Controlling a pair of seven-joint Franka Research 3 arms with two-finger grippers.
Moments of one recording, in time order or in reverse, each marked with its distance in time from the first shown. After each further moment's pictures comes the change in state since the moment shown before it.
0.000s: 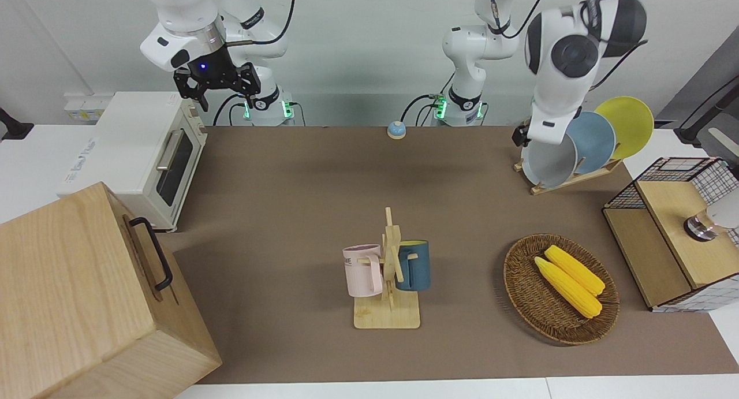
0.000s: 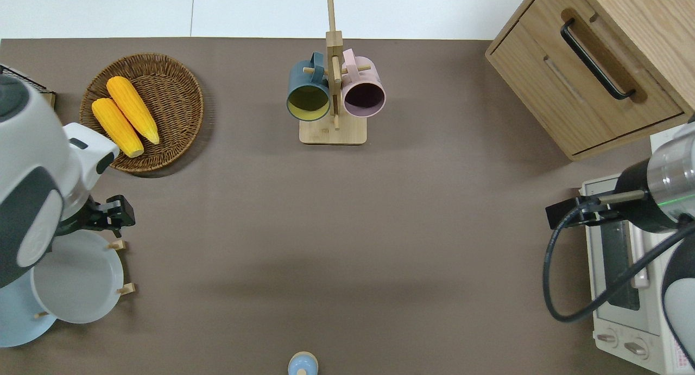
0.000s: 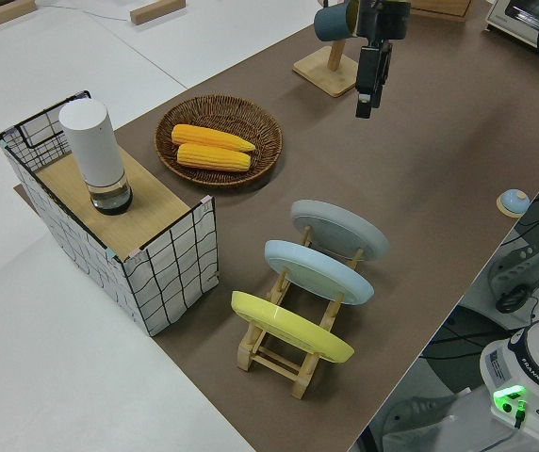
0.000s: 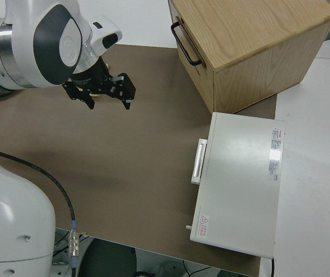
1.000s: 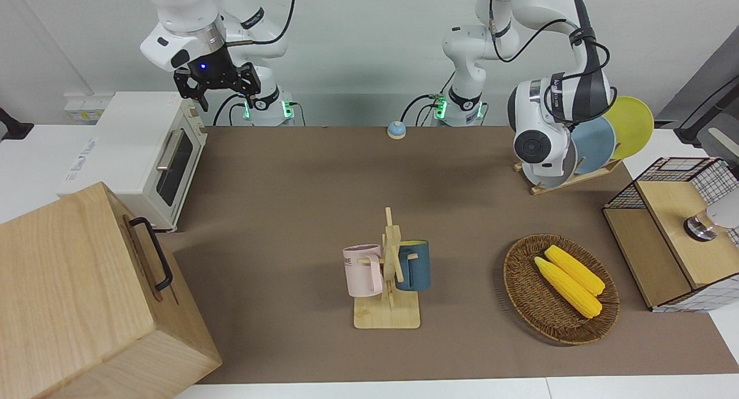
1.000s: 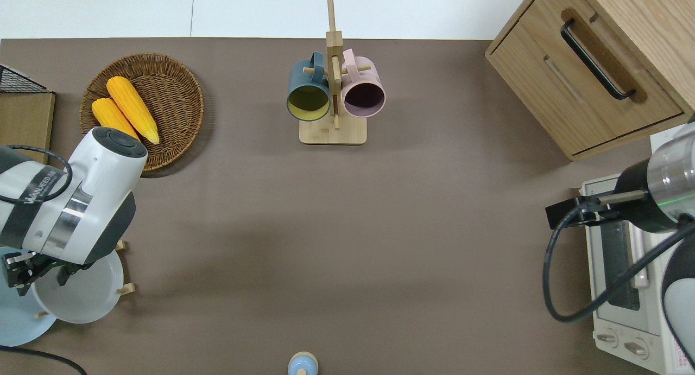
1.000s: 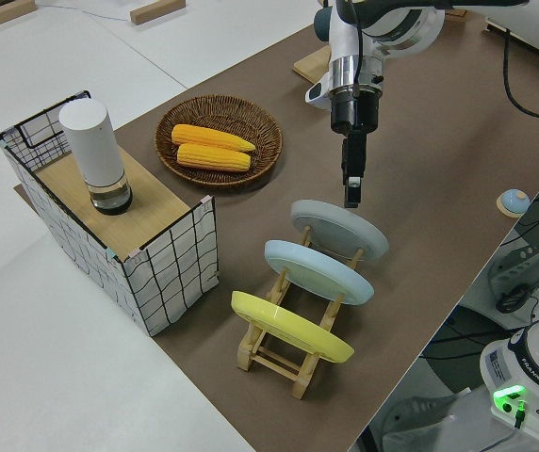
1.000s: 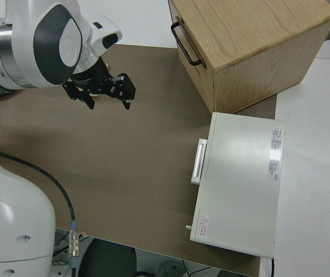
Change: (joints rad) left arm -0.021 0.125 0.040 -0.244 0.402 -0.117 -0.325; right arm 0.000 0.000 0.000 0.000 0.000 0.000 0.000
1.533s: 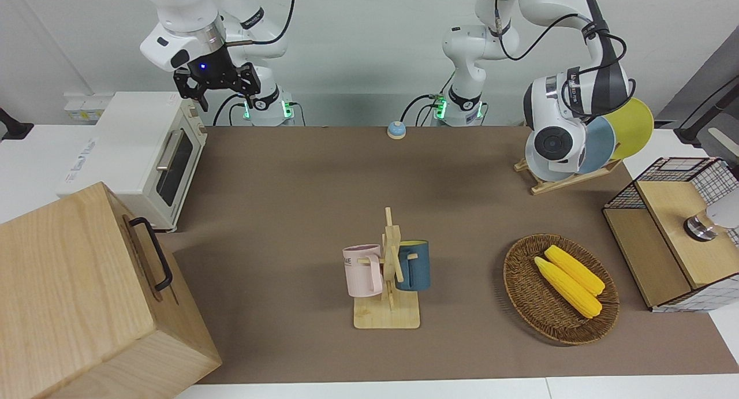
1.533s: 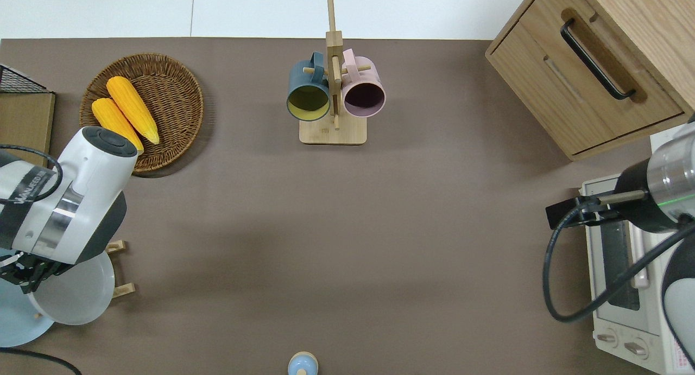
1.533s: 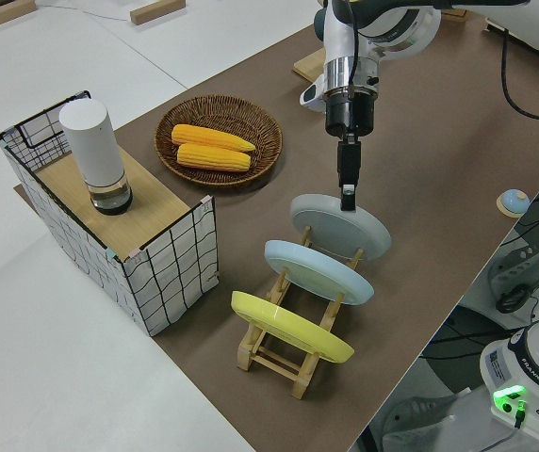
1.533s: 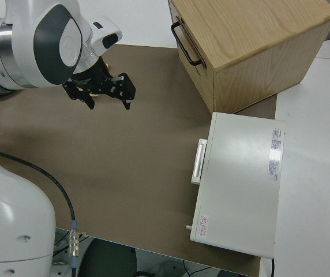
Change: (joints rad) left arm 0.000 -0.003 0.022 -0.001 0.034 -0.003 0.019; right arm 0.000 0.000 0.000 0.000 0.000 0.000 0.000
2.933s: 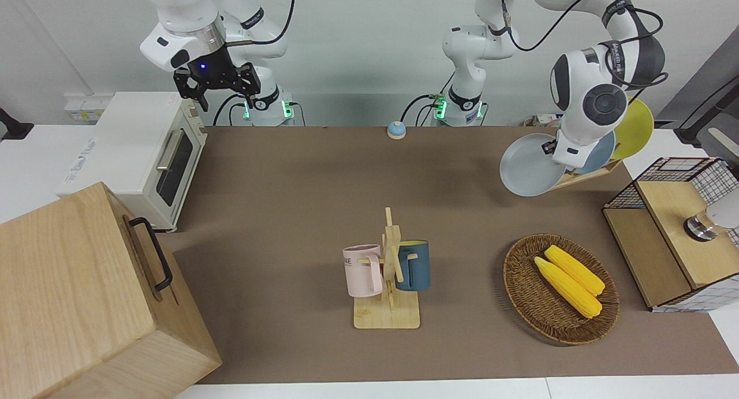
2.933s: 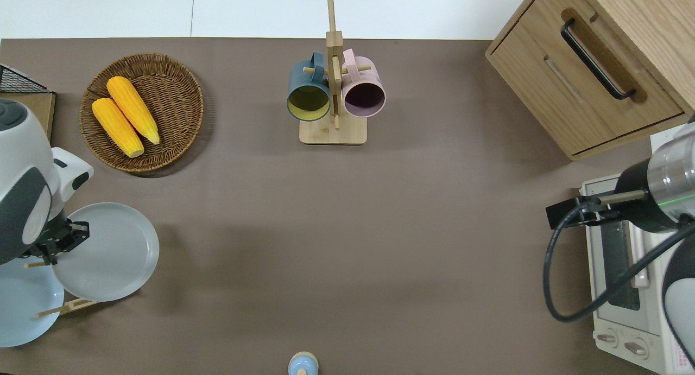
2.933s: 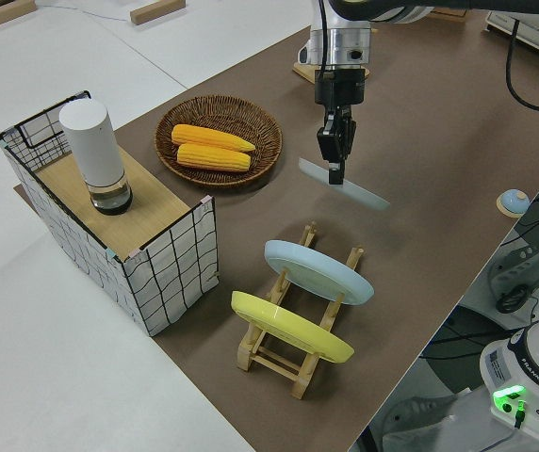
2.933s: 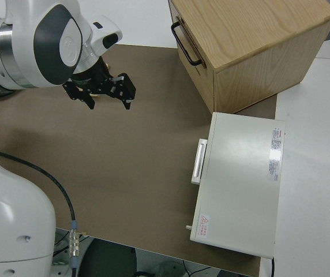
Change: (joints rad) left arm 0.016 -0.055 0.081 0.107 -0.277 0.160 0.402; right arm 0.000 0.000 0.000 0.000 0.000 0.000 0.000
